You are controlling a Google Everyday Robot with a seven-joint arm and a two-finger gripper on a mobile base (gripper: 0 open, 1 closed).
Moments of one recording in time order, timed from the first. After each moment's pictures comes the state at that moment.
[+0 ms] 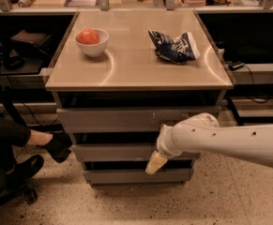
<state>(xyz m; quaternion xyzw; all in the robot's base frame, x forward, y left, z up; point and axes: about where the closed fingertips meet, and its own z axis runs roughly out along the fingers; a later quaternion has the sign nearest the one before) 0.549 -0.084 0.561 -0.56 0.79 0.03 0.25</state>
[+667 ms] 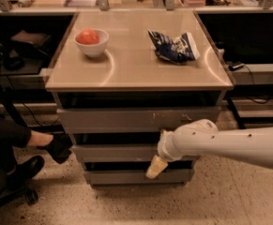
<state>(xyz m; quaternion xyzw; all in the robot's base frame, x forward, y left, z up) 0.555 -0.080 0.536 -0.56 0.79 0.05 0.25</state>
